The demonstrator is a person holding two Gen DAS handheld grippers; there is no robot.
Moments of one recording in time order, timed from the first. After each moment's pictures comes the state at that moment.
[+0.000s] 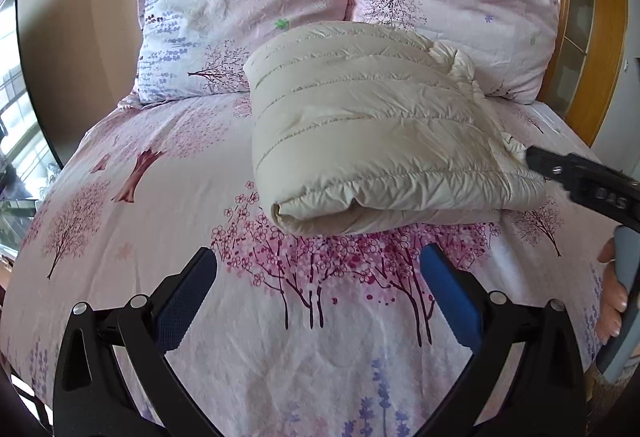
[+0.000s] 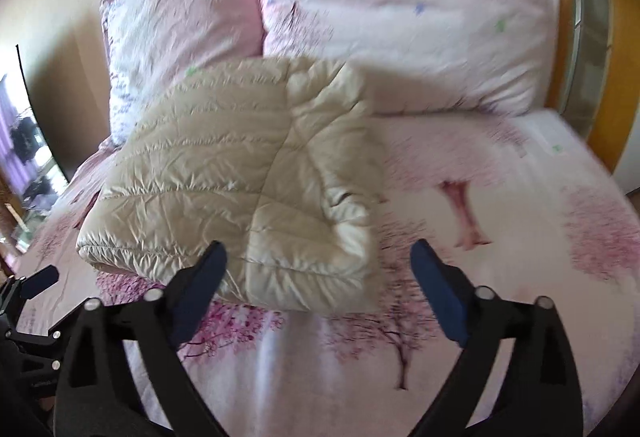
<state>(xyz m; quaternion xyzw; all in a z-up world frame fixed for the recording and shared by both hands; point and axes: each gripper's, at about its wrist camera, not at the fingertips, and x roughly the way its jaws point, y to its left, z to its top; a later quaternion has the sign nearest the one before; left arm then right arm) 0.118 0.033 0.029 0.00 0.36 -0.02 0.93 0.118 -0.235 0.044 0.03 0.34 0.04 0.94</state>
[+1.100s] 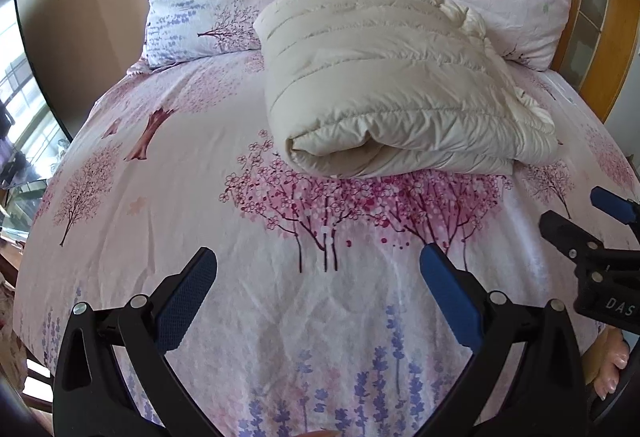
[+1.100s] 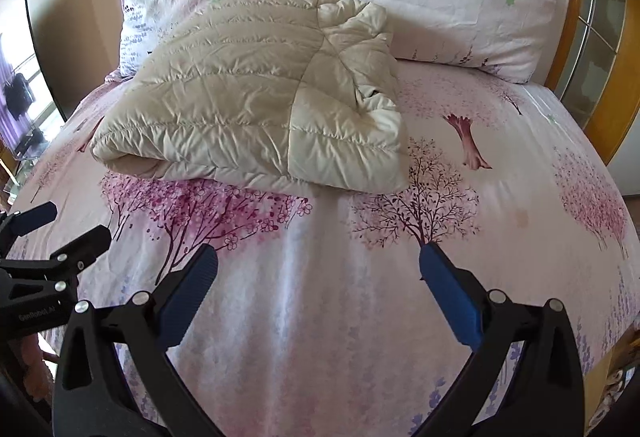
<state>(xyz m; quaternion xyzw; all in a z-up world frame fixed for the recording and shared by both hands) 0.110 0.038 0.019 0.02 0.43 0.00 0.90 0.075 -0.201 0.014 -0.01 0.42 0.05 0.91</state>
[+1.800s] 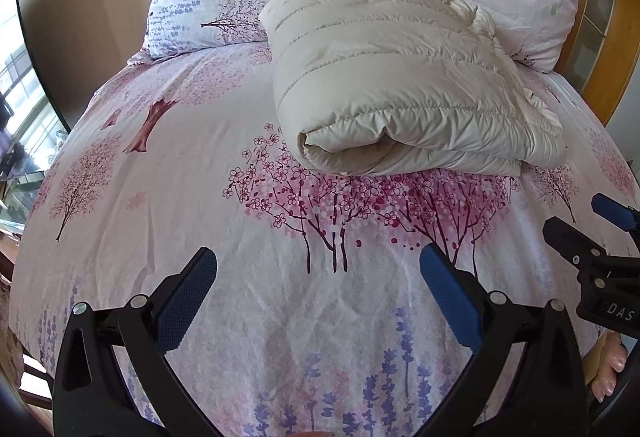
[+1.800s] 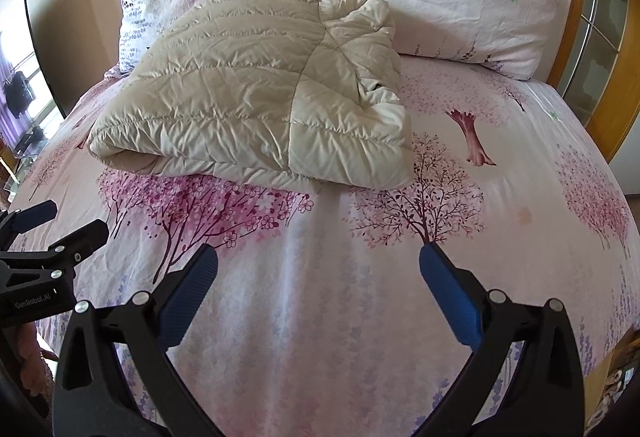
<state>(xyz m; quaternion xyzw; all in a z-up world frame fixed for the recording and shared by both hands) 0.114 0.045 0.014 0.01 0.44 0.00 0.90 0.079 -0.201 0.009 -0.02 0.43 0.06 0.90</state>
